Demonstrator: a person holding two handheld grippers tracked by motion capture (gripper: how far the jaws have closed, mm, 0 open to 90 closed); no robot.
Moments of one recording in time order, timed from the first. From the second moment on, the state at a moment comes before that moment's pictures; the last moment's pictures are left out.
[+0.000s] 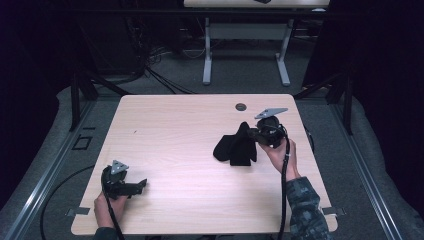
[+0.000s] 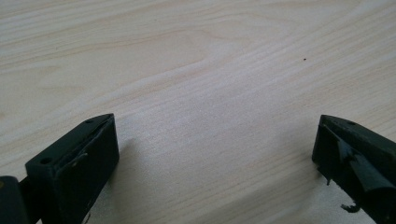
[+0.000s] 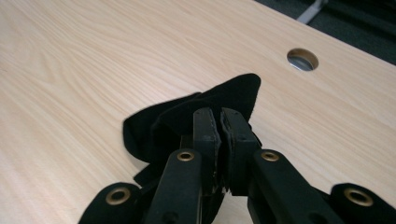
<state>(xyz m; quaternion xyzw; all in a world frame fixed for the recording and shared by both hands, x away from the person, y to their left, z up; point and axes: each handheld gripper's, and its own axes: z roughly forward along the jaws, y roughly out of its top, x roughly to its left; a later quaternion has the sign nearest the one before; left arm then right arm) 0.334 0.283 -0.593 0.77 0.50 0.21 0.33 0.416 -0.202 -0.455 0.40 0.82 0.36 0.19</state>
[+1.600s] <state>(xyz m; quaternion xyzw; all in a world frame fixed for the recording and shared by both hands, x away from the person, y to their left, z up) 0.334 0.283 -0.593 0.77 0.50 0.21 0.33 0.311 -0.168 -0.434 0.28 0.84 0.44 0.15</state>
